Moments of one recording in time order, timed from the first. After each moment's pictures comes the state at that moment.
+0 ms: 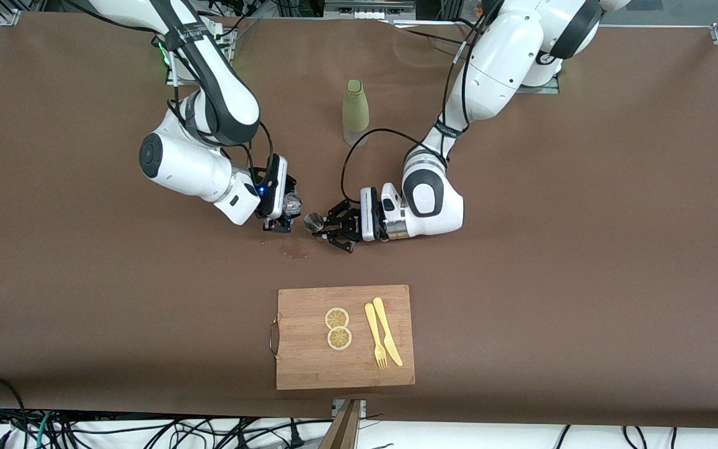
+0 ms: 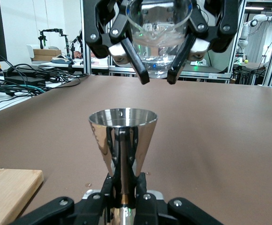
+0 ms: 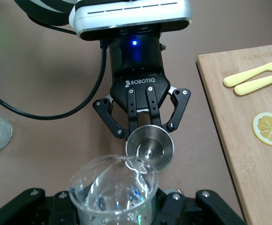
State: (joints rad) left arm -0.62 0.97 -0.02 -1.43 -1.95 2.24 2.40; right arm 0.42 0.37 0.06 -1.91 0.72 2.37 -1.51
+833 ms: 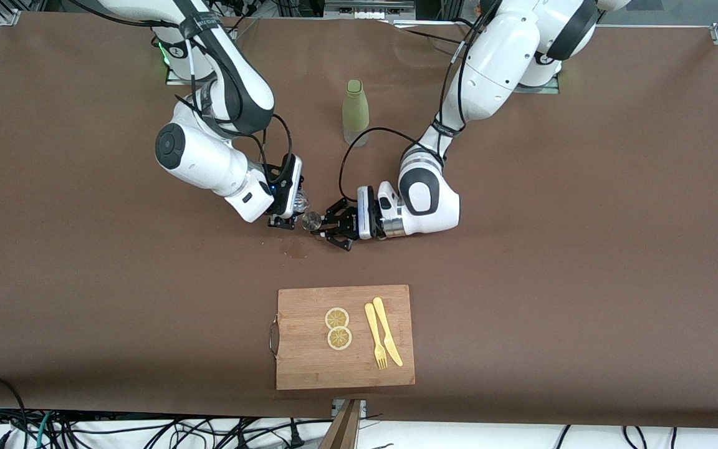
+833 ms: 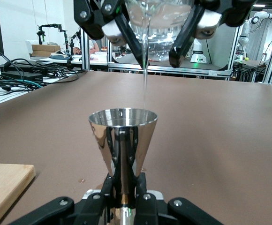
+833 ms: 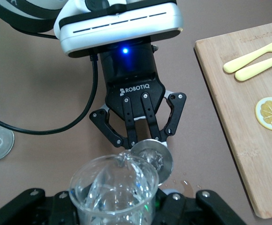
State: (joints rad) left arm -0.63 0.98 -0.03 -1.43 -1.95 2.26 2.40; right arm 0.43 0.37 0.09 -1.88 0.57 2.37 -1.28
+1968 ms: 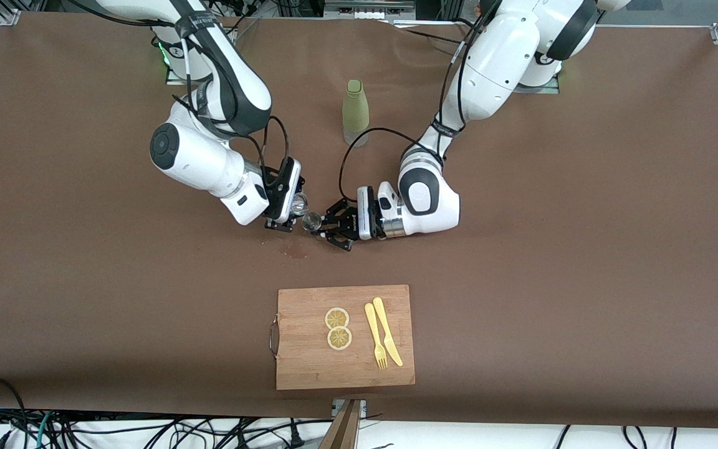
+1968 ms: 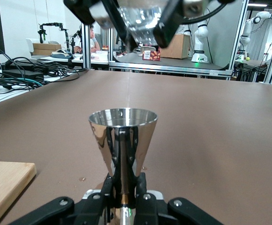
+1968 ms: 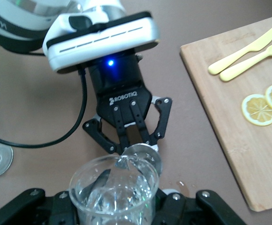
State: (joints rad) left arm -0.63 0.98 -0.03 -1.43 -1.95 2.27 2.39; right arm 0.41 0.37 0.10 -1.86 0.60 2.37 -1.22
